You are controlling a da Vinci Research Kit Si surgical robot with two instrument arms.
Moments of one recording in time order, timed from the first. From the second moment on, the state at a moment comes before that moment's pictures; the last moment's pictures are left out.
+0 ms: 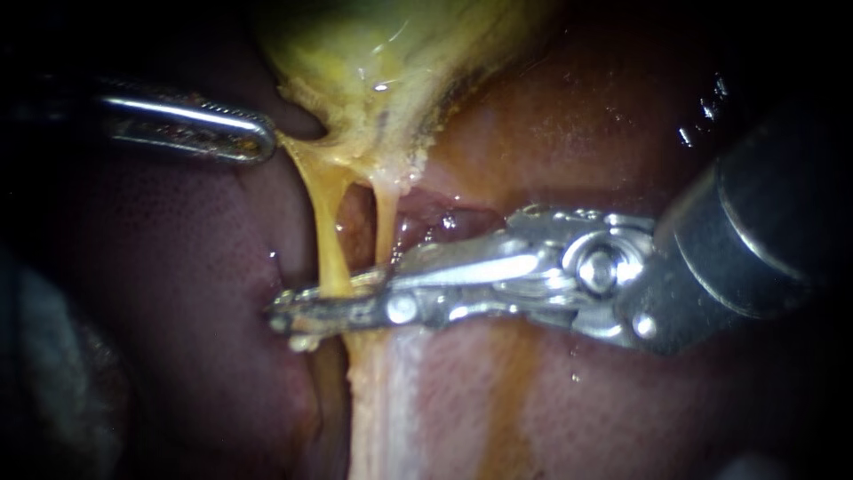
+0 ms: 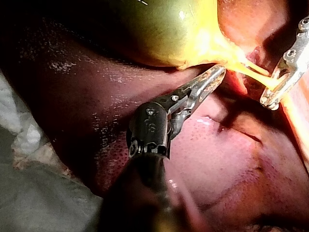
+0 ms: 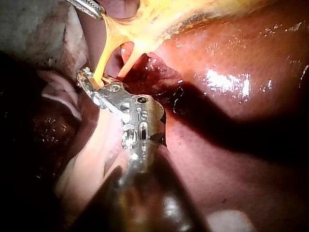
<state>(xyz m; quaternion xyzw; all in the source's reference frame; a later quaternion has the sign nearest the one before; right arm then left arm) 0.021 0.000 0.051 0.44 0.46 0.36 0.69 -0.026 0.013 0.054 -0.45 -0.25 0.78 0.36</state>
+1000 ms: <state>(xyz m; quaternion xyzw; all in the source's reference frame) 0.020 0.003 0.057 0.31 0.54 0.29 0.73 -0.026 0.013 0.054 -0.45 -0.25 0.78 0.36</state>
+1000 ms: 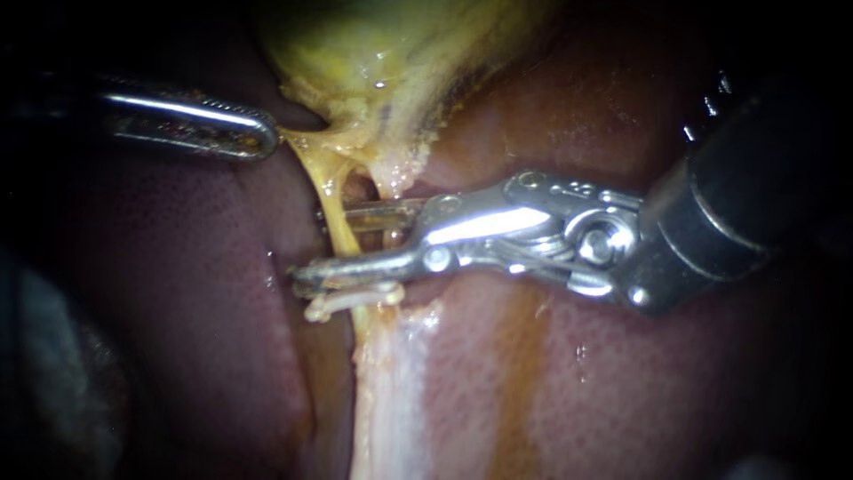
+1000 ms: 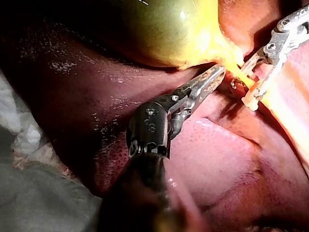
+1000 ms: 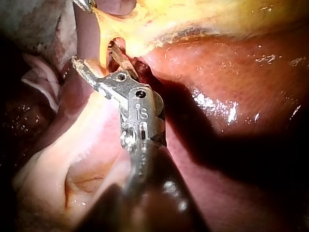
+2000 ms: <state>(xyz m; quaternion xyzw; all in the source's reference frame) 0.005 0.001 0.052 0.26 0.55 0.15 0.78 -0.026 0.013 0.054 -0.45 -0.25 0.78 0.36</state>
